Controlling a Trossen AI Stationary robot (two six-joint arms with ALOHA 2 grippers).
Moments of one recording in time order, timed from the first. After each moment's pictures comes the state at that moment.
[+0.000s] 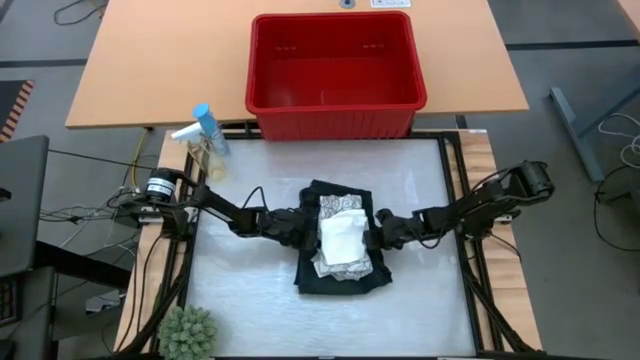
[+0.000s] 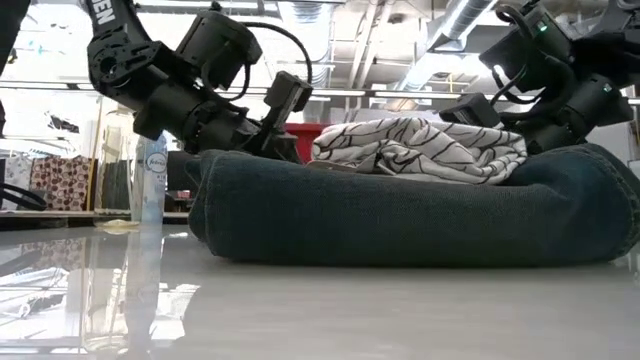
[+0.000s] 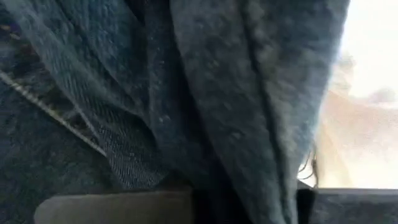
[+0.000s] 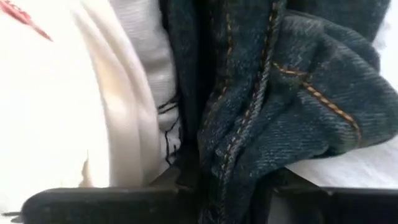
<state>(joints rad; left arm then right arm) -0.04 1.89 0.68 0.70 0.04 -1.23 0.15 1.48 0.42 0.35 0.10 1.44</state>
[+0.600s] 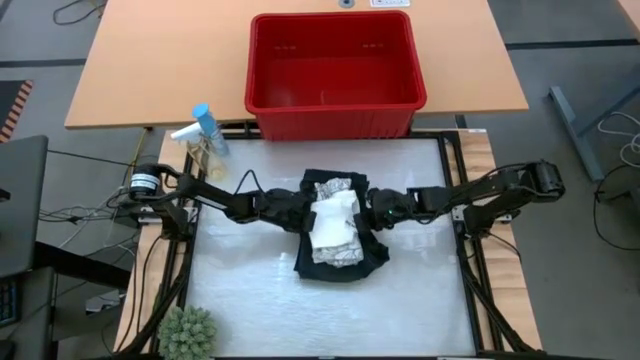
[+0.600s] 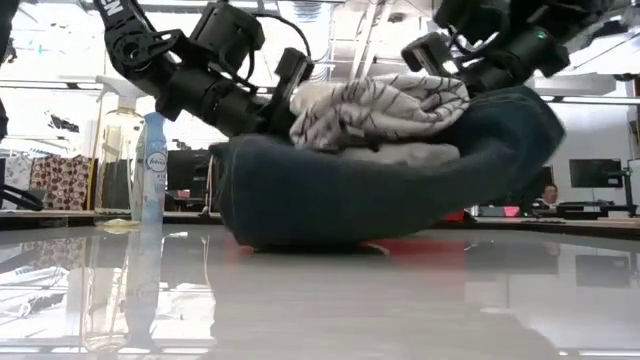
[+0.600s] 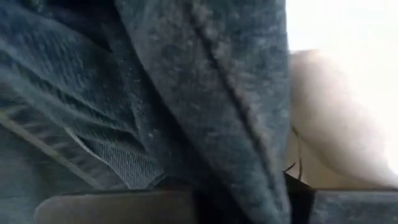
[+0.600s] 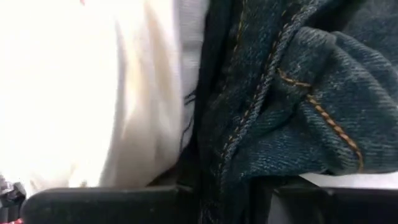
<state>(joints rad) 0.07 1.70 0.70 0.62 0.16 -1.27 0.00 1.35 0.68 0.02 -0.03 1.20</state>
